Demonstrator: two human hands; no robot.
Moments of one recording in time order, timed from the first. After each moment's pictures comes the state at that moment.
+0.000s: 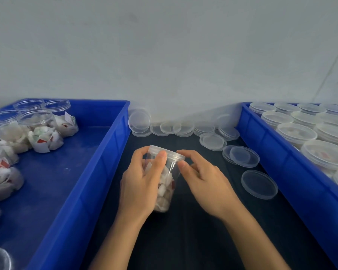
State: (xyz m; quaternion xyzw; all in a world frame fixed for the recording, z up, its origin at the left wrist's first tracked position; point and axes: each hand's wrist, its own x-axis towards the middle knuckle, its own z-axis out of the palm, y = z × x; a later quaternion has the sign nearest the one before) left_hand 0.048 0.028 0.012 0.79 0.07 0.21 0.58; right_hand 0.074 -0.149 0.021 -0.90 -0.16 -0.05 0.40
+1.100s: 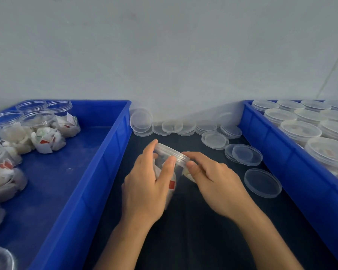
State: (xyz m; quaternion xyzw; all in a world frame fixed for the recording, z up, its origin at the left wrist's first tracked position) left_hand 0.044 0.023 0.008 0.88 0.02 0.25 0.41; right_hand 0.067 -0.161 0.035 -0.94 -0.16 -0.05 0.31
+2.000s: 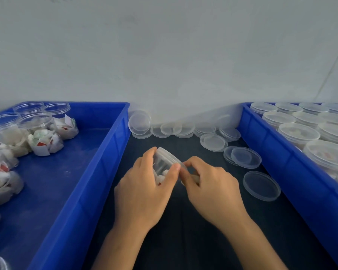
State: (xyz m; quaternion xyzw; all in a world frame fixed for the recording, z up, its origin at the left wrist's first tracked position) left_hand 0.041 0.026 0.019 0.92 0.04 0.22 0.31; right_hand 0.057 -0.142 0.034 -0.95 -0.11 -0.13 0.25
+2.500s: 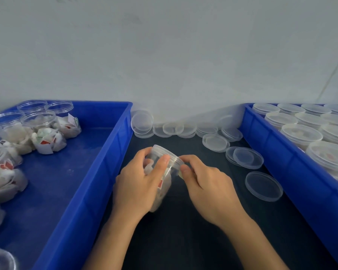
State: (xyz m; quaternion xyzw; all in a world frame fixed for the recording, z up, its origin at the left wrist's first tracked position) left_hand 0.052 0.043 0.019 0.86 0.08 0.19 0.47; right_hand 0.060 -0.137 0.032 -0.95 -0.16 -0.10 0.26
